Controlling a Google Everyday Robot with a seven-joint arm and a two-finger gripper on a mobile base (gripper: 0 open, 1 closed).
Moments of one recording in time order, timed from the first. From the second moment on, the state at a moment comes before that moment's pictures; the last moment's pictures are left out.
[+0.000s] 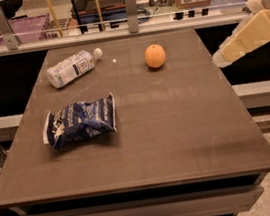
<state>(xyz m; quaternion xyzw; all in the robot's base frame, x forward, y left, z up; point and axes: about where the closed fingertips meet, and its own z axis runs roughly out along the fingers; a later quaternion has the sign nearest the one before) 0.506 -0.210 1.012 -0.40 0.83 0.09 0.37</state>
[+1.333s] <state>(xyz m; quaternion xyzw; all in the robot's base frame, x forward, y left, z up) 0.554 -0.179 0.982 -0.23 0.89 0.08 0.40</state>
